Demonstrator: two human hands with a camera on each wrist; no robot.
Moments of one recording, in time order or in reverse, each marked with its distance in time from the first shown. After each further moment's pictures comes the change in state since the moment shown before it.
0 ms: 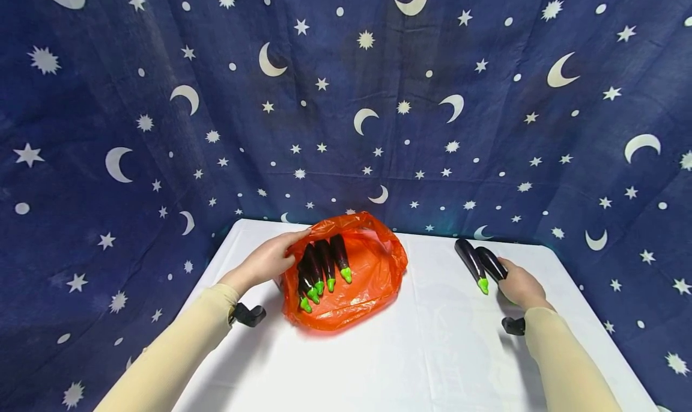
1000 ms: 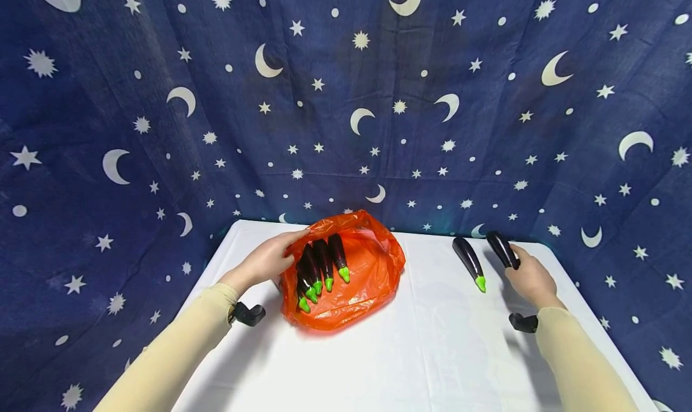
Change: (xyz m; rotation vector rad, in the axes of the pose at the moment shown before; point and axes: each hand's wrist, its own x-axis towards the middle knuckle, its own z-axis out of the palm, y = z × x) left_hand 0.001 0.003 0.001 0.009 0.005 0.023; right_hand -0.013 0.011 -0.024 0.103 0.191 -0.107
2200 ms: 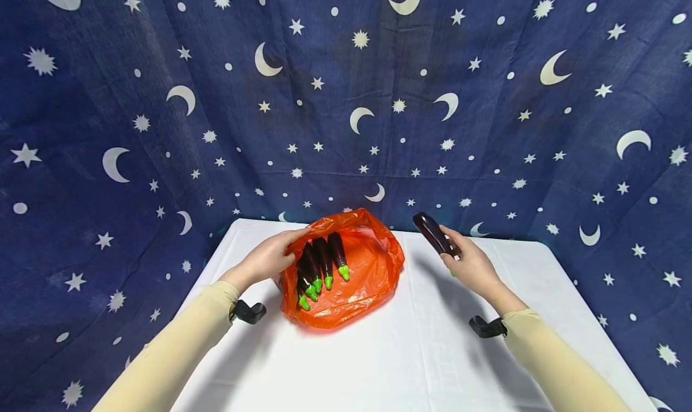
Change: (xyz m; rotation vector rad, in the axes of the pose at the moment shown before) left_hand 0.002 0.004 0.000 0.015 0.003 0.007; right_hand -0.025 -0.133 0.019 0.273 -0.013 -0.364
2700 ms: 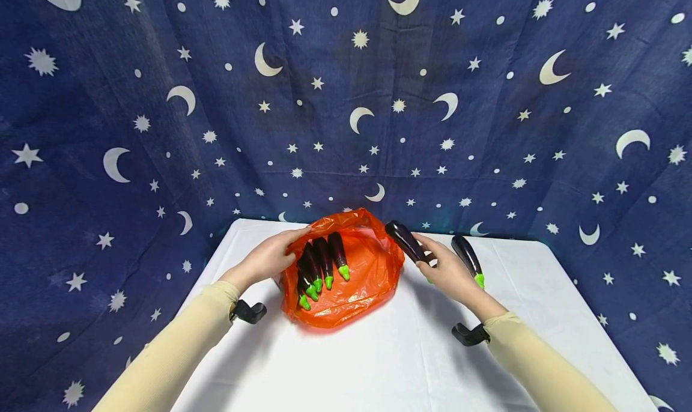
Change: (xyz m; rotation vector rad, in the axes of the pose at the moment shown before) left_hand 0.001 -0.001 0.000 -0.011 0.003 -0.004; right_hand -0.004 -0.031 0.034 0.092 -0.037 -0.120
